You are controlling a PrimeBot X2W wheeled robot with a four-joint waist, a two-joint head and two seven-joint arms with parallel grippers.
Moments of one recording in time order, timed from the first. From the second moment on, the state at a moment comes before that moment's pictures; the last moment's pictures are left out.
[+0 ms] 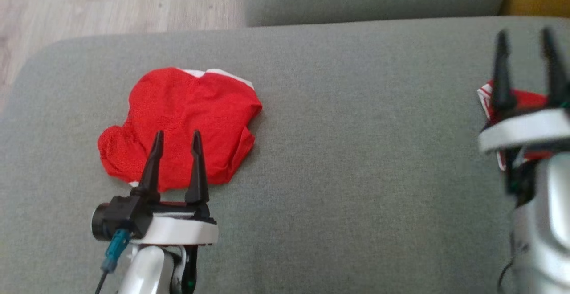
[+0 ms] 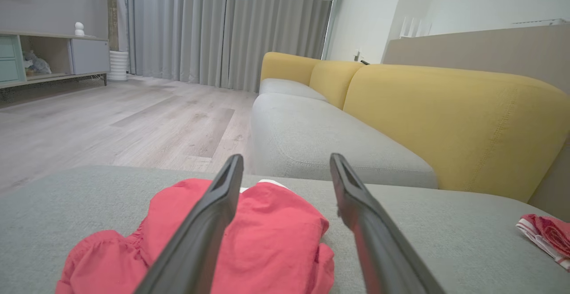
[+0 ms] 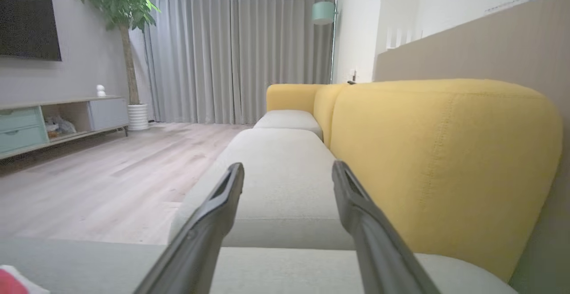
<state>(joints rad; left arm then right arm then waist) -0.15 0.05 -0.22 0.20 -0.28 0.00 -0.26 -0.41 -0.14 -0.11 0.27 0.07 0.13 -0.13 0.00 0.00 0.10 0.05</state>
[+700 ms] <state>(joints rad) -0.03 0.05 -0.23 0.24 -0.32 0.00 -0.26 -0.02 -0.05 0.00 0.26 0.19 0.13 -0.25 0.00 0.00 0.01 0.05</state>
